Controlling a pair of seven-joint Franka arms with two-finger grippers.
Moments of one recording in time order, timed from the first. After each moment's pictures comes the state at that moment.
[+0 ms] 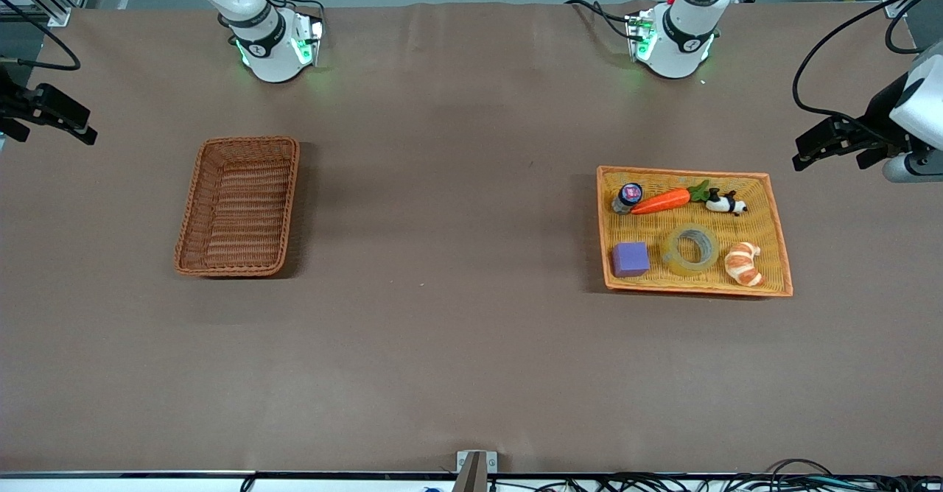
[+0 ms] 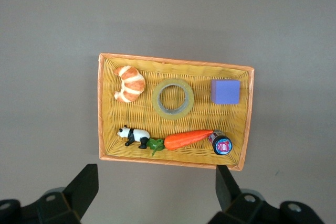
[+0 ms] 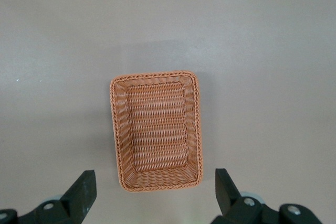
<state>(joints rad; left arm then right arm) 0.00 -0.01 -0.06 -1.61 -0.03 1.60 -0.08 0.07 -0.09 -0.12 -1.61 -0.03 1.53 0.01</state>
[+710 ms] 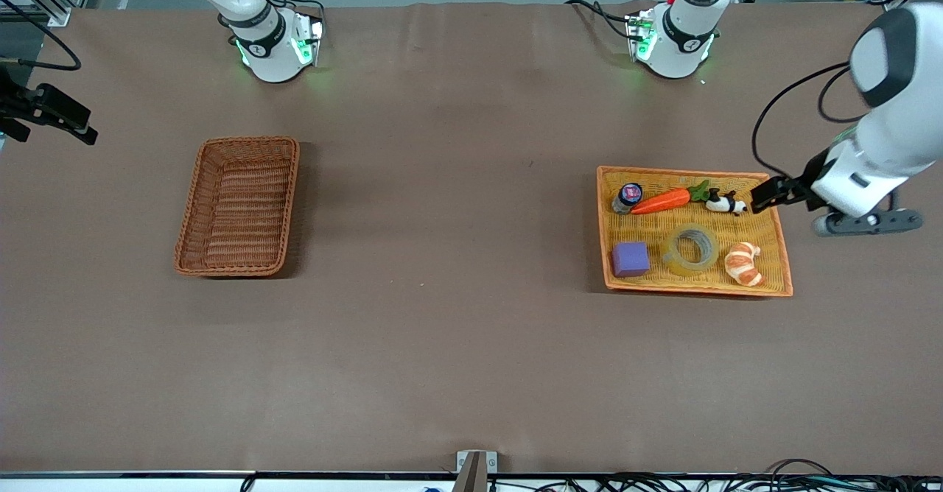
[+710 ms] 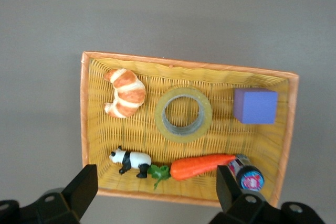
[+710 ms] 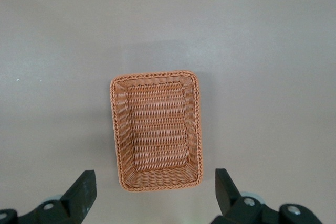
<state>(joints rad) 0.01 0.06 -0.06 -1.94 0.00 1.98 -0.08 0.07 -0.09 -0.12 -1.61 -0.03 1.53 0.01</state>
